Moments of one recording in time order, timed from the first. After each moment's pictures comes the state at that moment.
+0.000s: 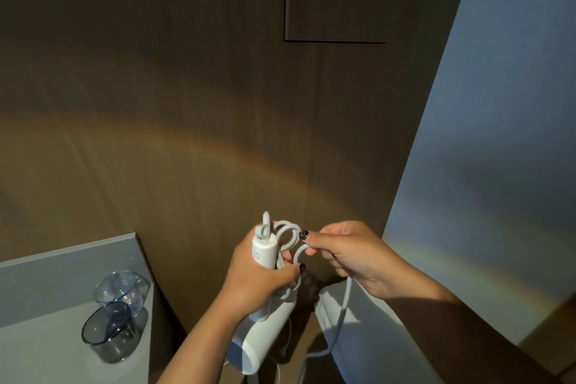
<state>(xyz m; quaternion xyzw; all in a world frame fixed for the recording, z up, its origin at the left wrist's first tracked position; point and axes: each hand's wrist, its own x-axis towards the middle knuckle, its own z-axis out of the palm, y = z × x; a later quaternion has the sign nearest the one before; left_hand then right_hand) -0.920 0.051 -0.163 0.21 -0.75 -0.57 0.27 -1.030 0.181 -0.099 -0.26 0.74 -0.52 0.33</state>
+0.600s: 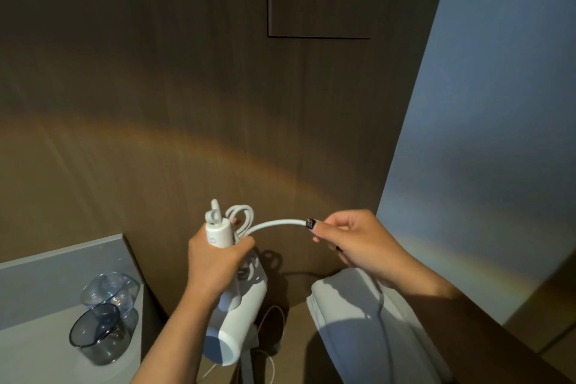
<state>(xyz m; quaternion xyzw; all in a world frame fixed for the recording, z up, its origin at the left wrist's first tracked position) -0.918 0.028 -0.164 0.36 -0.68 -0.52 0.38 -1.043 0.208 -0.097 -0.33 0.76 -0.51 0.25</state>
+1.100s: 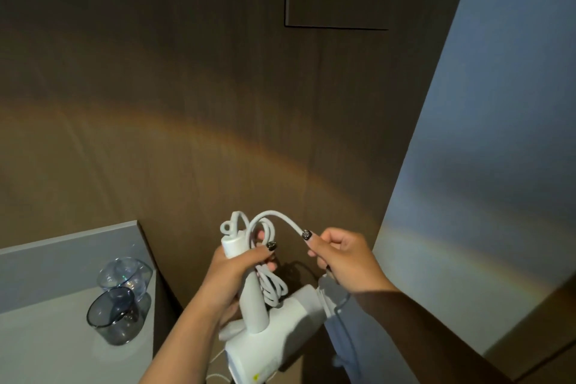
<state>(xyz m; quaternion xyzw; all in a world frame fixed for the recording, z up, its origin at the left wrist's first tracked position) -0.894 0.051 -0.165 0.23 -0.49 -0.80 0.24 -1.022 0.185 -0.151 -0.28 0.72 -0.59 0.24</state>
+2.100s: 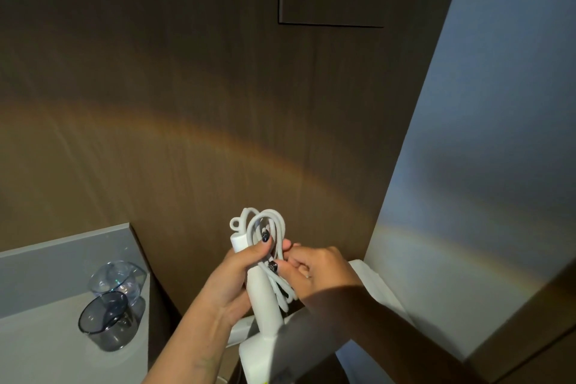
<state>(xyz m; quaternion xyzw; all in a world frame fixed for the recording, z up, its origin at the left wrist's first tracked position) -0.907 0.050 -0.171 0.15 -0.36 -0.91 0.11 -0.990 0.180 -0.146 -0.48 0.81 -0.33 0.10</state>
